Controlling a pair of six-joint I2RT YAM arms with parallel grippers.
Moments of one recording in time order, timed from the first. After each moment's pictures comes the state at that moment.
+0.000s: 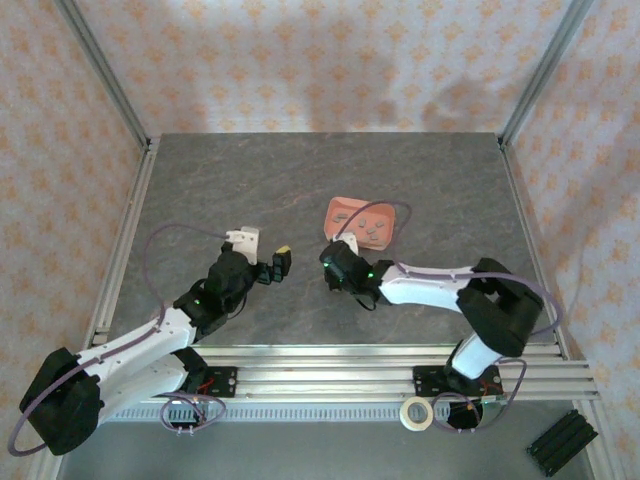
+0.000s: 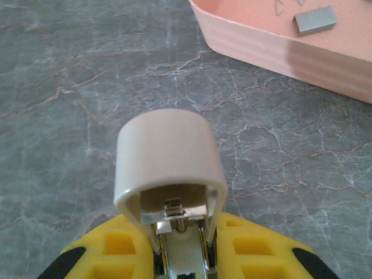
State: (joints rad) left arm -0.63 0.92 0.37 0.15 -0.34 -0.29; right arm 0.94 1.61 0.85 -0.19 0.32 0.68
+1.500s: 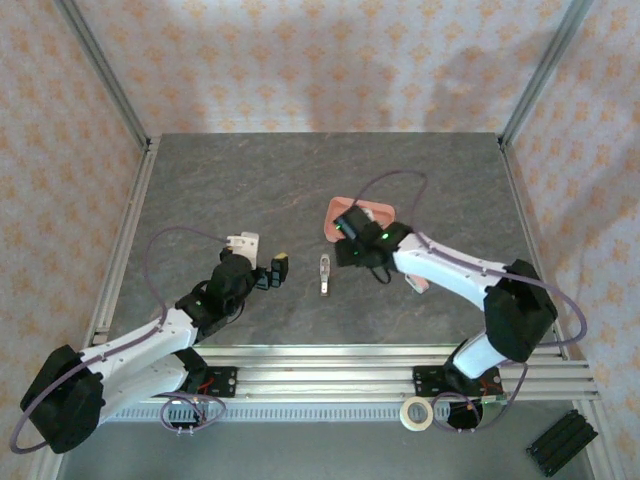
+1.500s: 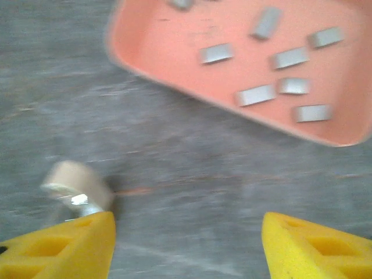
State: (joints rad) left arm -0.63 0.94 0.35 0.11 -0.35 -0.30; right arm 0.73 1.52 1.09 -0.69 0.21 0.50
